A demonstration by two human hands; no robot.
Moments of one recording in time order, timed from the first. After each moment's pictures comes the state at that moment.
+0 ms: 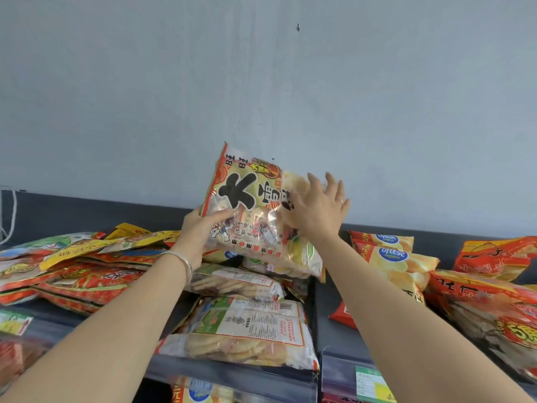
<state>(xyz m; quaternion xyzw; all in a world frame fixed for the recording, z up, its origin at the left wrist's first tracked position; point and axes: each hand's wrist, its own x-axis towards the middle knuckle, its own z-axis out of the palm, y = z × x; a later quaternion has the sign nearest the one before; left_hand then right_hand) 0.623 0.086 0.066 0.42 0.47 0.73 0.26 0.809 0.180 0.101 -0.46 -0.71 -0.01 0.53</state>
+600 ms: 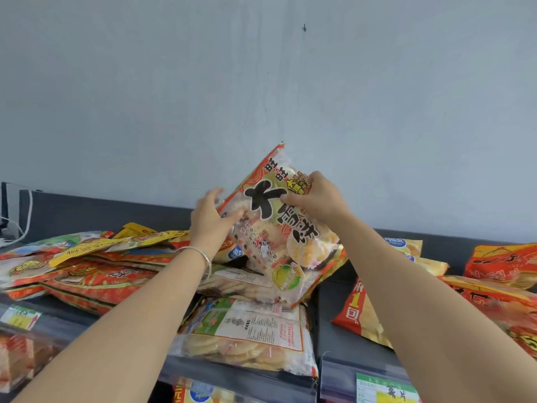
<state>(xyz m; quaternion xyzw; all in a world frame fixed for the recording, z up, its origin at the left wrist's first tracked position) 0.632 0.112 0.071 0.47 0.61 0.64 -0.07 0.826 0.190 0.135 -0.37 -0.80 0.14 0.44</state>
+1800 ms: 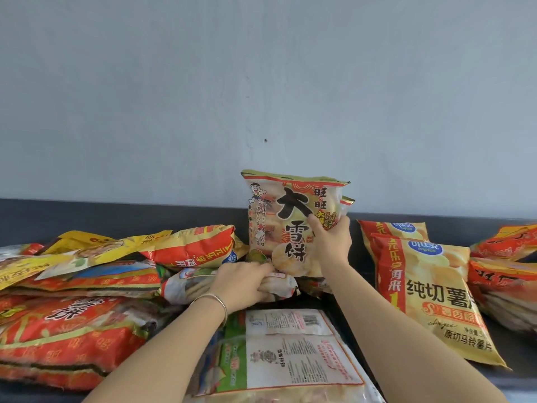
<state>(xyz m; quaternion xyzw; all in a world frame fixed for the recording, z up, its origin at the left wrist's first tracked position) 0.597 0.202 -0.022 0.78 0.57 0.14 -0.23 0.770 0.258 0.027 -0.45 -0.49 0.29 0.68</state>
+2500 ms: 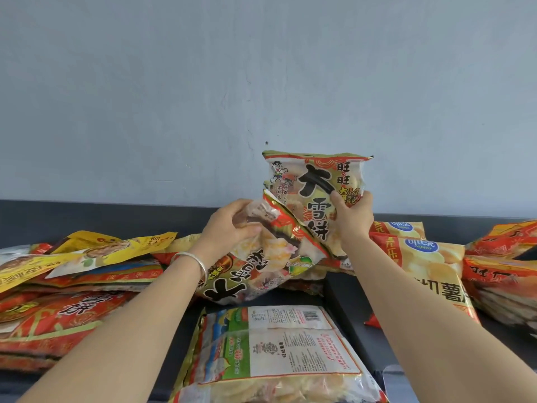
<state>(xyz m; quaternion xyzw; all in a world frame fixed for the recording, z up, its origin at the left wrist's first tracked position) 0.571 0.181 0.051 0.71 0.45 0.53 0.09 0.801 0.258 0.069 -0.45 -0.48 0.24 0.71</state>
